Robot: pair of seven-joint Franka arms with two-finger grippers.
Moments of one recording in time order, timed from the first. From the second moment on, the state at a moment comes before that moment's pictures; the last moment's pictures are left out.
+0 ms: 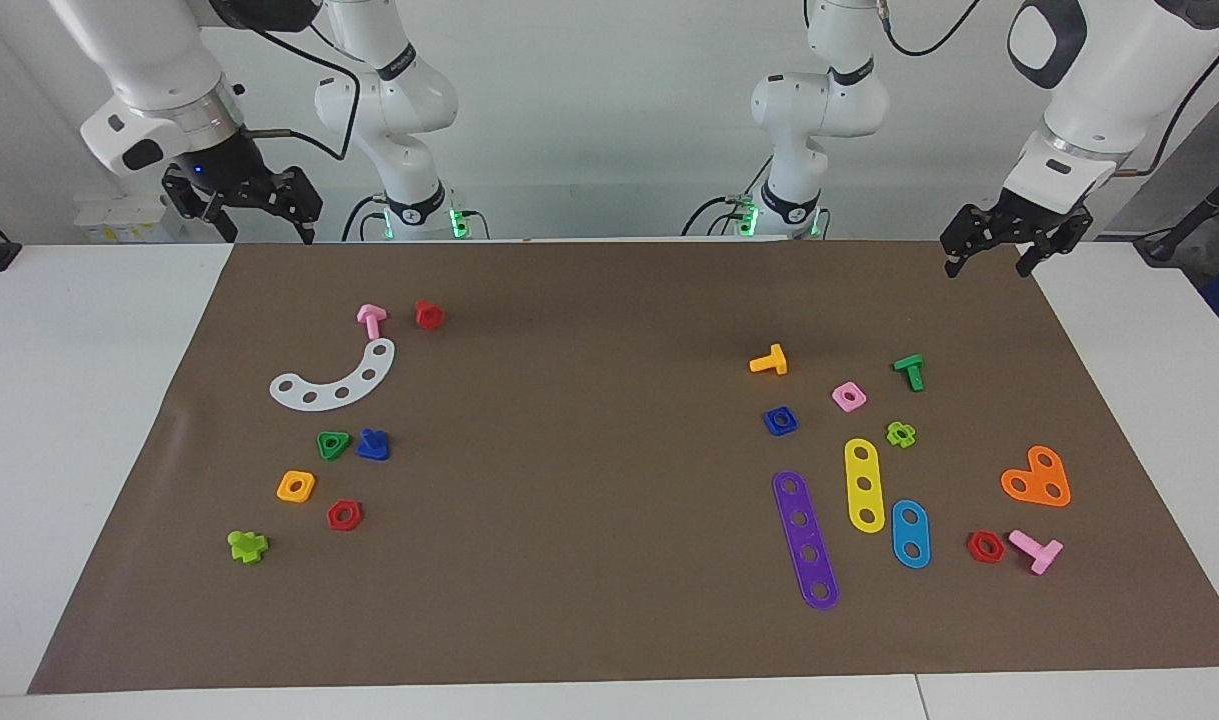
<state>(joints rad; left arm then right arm) -0.19 -0.09 0.20 -1.73 0.04 1.64 0.11 0.07 -0.10 -0.10 -1.65 -0.03 1.46 0.02</state>
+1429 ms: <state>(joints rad) -0.35 0.16 0.18 -1.79 -0.05 1.93 -0.19 0.10 0.07 -0.10 -2.01 0.02 2.12 -0.32</state>
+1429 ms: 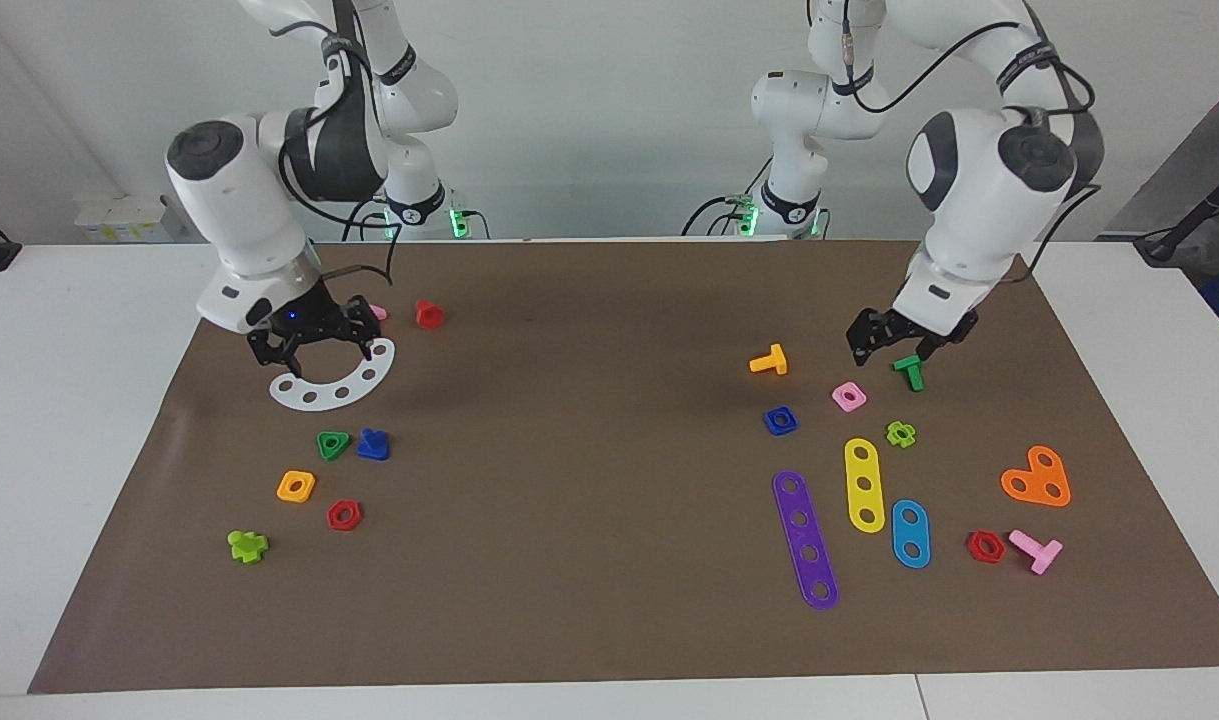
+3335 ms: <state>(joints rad) -0.49 0.31 0.19 -2.02 -0.08 2.26 -0.42 0.21 0.24 -0.09 -1.89 0.05 2.22 -0.06</state>
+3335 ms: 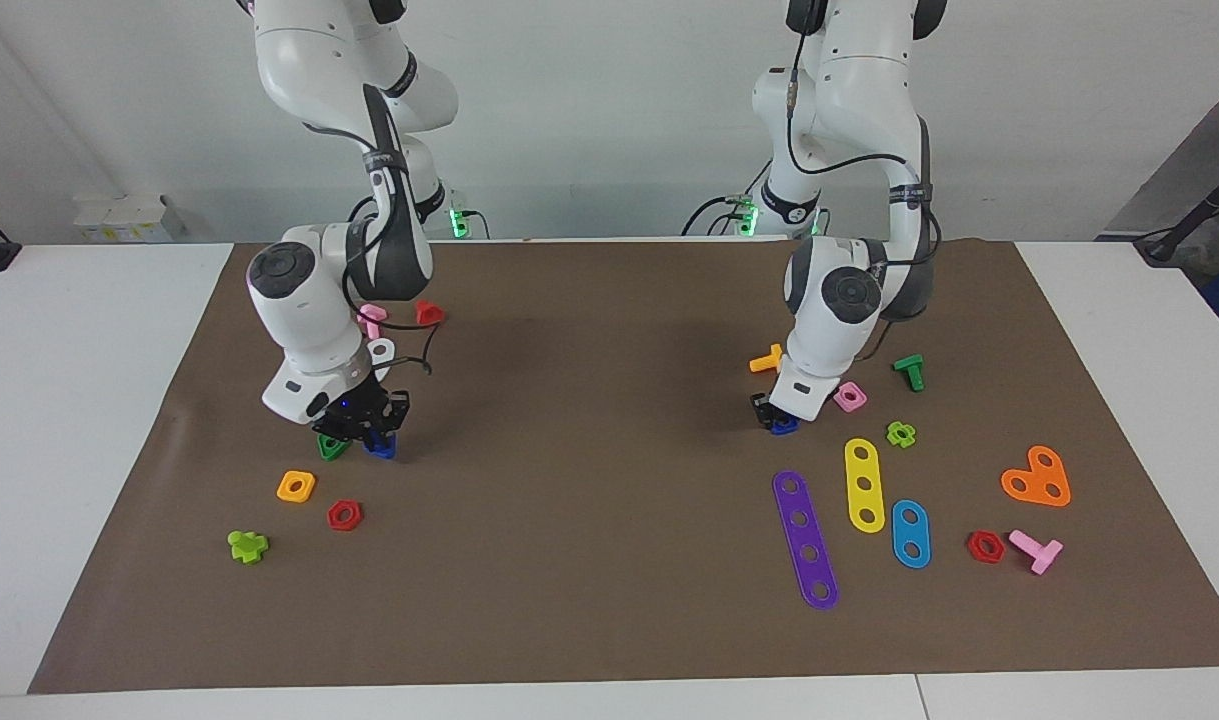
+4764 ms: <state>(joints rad) -0.41 0.40 0.19 -1.69 -0.12 2.18 -0.39 0.73 0.67 -0.08 -1.44 -0.03 2.35 0.83</state>
